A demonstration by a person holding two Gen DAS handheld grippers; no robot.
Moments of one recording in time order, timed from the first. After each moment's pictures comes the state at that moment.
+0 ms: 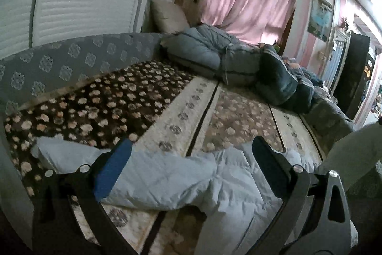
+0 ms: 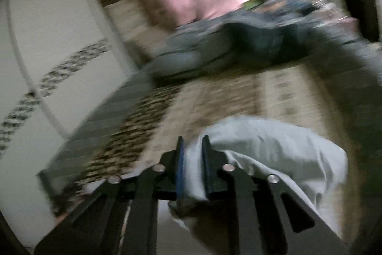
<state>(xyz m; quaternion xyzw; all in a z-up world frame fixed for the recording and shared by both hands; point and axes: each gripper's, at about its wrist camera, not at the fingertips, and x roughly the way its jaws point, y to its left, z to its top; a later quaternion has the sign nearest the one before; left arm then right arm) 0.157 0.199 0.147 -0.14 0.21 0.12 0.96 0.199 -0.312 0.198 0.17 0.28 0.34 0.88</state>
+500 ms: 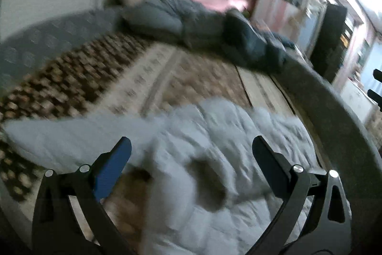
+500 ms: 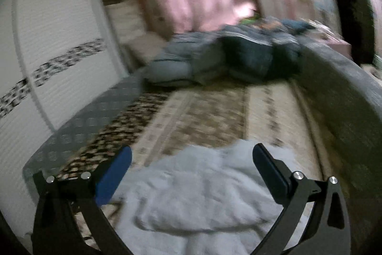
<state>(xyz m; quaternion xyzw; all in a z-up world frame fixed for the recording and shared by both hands) 0.179 0.092 0.091 -0.12 0.31 0.00 0.94 0.188 -0.412 0.174 0.13 0.25 0.19 0.94</state>
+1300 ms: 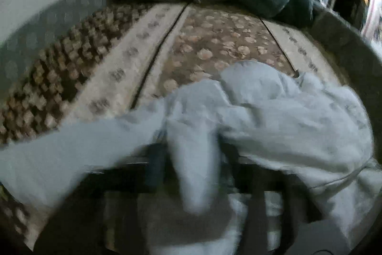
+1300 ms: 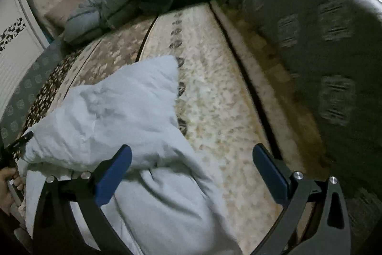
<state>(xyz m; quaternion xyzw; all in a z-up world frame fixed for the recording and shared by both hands) 0.347 0.091 -0.006 -0.01 0.41 0.06 0.91 0.320 -0.512 -0.052 0.12 0.43 0.08 0.89</state>
